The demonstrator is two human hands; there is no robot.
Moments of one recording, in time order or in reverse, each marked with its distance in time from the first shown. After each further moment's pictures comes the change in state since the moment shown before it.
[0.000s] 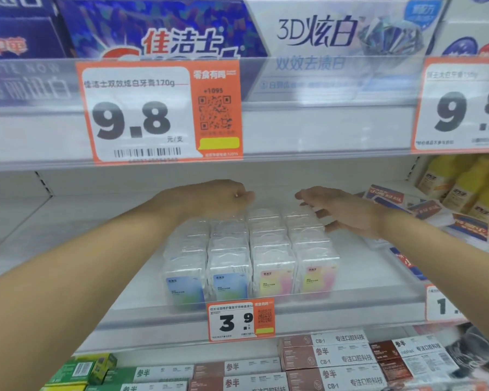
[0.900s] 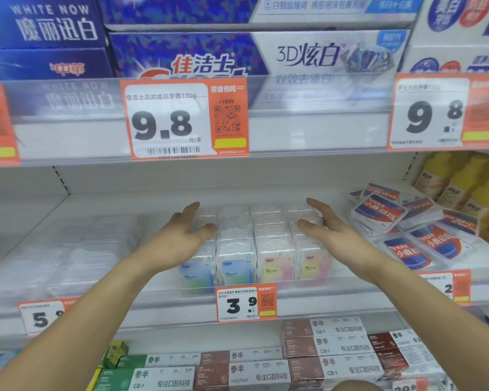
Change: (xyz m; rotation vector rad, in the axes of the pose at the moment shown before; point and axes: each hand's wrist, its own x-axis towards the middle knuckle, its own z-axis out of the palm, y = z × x) left_hand -0.089 -0.041 0.049 -0.421 0.219 -0.296; right_hand -0.051 0.026 0.052 0.136 0.179 -0.108
